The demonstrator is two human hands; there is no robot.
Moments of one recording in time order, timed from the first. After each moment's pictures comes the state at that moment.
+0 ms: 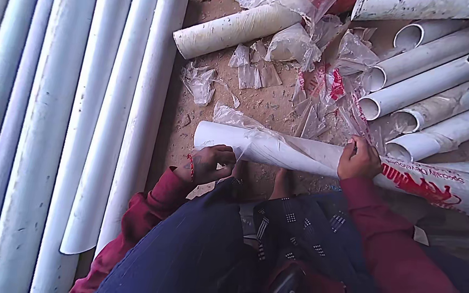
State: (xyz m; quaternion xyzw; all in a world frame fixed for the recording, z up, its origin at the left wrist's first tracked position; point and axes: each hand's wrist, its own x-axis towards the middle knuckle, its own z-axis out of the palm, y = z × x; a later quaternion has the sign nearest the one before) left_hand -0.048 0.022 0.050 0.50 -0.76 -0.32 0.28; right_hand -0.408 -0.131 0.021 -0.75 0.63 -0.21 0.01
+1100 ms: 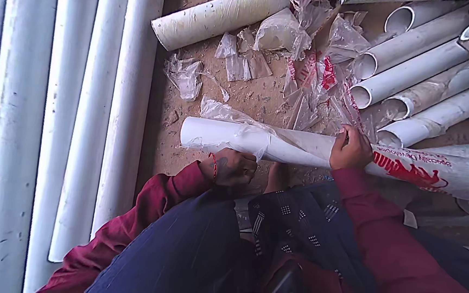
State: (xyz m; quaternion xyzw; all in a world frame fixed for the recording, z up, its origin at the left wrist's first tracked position) left_hand -0.101 -0.010 0.037 0.37 -0.81 -0.39 0.23; right_hand -0.413 -0.132 0.013 -0.75 0.63 -0.20 0.00
